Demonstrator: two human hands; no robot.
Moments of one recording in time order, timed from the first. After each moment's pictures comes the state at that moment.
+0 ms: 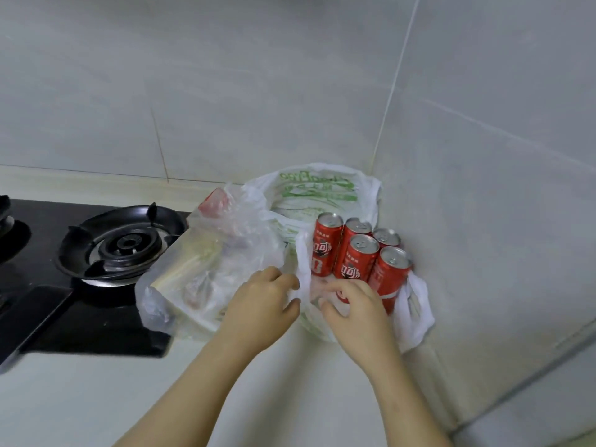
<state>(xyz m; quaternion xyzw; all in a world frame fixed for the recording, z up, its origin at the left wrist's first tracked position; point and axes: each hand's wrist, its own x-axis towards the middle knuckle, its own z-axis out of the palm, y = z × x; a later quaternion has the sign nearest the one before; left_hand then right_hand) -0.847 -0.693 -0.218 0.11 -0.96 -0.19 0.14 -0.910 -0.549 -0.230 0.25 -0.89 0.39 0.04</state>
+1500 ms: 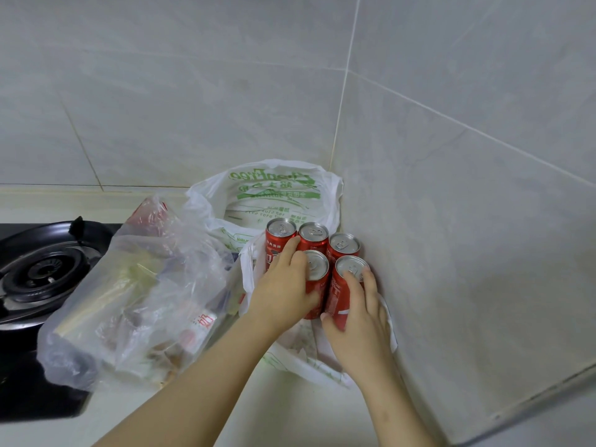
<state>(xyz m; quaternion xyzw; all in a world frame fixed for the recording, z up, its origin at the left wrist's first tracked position) -0.977 -0.642 -0.236 0.07 -0.96 -0.26 0.12 -0.988 -0.505 -0.280 0.17 -0.92 0.33 0.15</state>
